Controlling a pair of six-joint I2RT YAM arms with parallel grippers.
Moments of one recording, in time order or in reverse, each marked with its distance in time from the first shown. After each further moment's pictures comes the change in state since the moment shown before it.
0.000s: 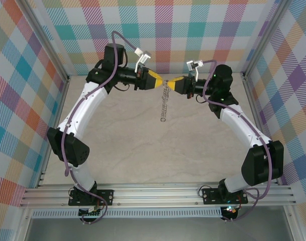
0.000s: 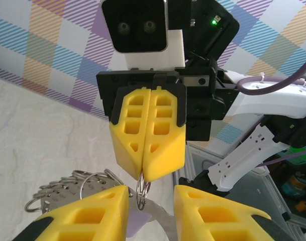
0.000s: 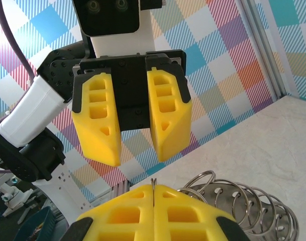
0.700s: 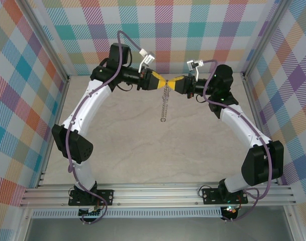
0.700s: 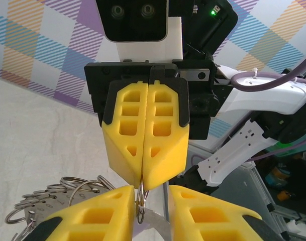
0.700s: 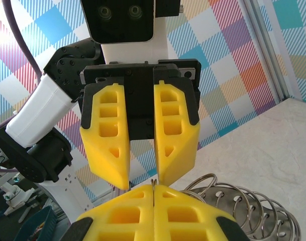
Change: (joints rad) left arm -0.032 0.061 0.079 -0.094 0.032 0.035; right arm 0.000 0.000 0.000 0.022 -0.006 0.011
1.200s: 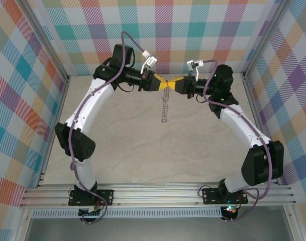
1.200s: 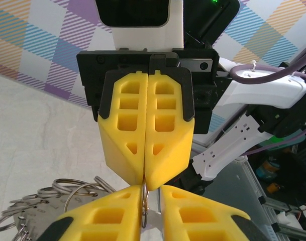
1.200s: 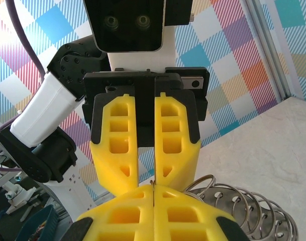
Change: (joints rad) left arm -0.014 0.042 0.052 -0.082 0.018 0.052; right arm 0.000 0.000 0.000 0.000 -0.005 0.003
